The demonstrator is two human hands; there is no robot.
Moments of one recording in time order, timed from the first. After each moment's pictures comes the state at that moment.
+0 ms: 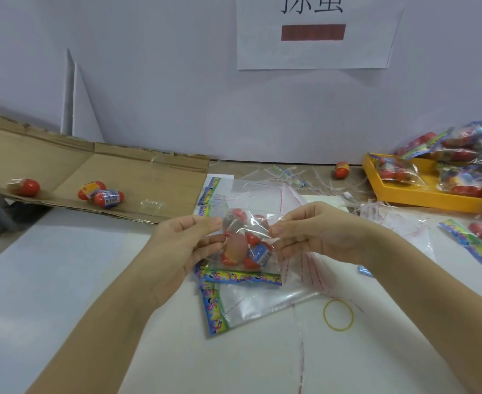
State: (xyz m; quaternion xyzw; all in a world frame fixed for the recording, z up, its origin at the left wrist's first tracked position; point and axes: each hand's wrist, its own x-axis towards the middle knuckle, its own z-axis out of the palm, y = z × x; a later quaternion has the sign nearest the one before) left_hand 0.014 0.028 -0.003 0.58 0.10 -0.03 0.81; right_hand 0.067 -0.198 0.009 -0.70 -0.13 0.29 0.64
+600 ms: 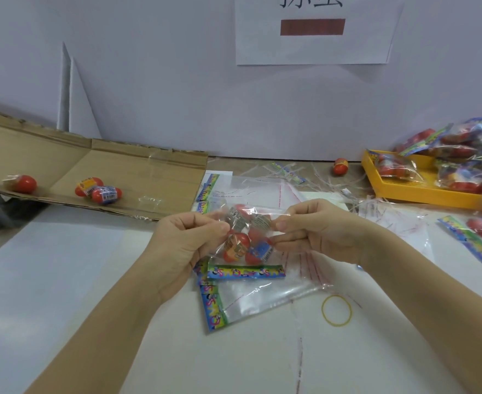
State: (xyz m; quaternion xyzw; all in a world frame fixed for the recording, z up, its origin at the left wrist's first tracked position) left_hand 0.013 0.024 -0.009 0.58 0.07 -0.02 0.81; right_hand 0.063 -0.197 0.004 -0.66 -0.09 0.27 0.69
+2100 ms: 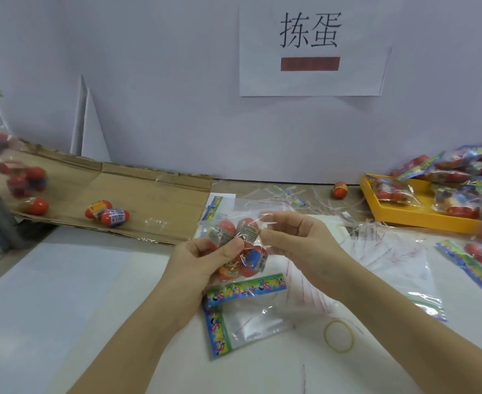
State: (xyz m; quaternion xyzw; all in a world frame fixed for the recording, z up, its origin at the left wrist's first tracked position) left_hand 0.013 0.017 -0.017 0.58 0.05 -0.03 0.82; right_hand 0.049 -0.167 0.004 -0.63 -0.14 0.10 0.75
